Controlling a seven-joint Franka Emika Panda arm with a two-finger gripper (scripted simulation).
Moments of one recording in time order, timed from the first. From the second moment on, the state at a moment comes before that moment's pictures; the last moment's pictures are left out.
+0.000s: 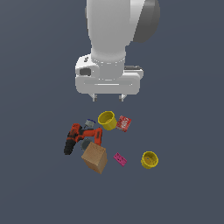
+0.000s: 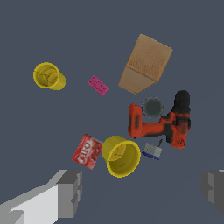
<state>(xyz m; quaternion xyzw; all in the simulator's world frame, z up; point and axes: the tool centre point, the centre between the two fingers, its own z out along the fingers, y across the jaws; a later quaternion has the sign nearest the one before) 0.005 -0.014 0.310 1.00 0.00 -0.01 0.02</state>
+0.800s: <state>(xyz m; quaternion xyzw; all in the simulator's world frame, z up) -0.006 -0.011 0.304 1.00 -0.01 -0.03 0.00</state>
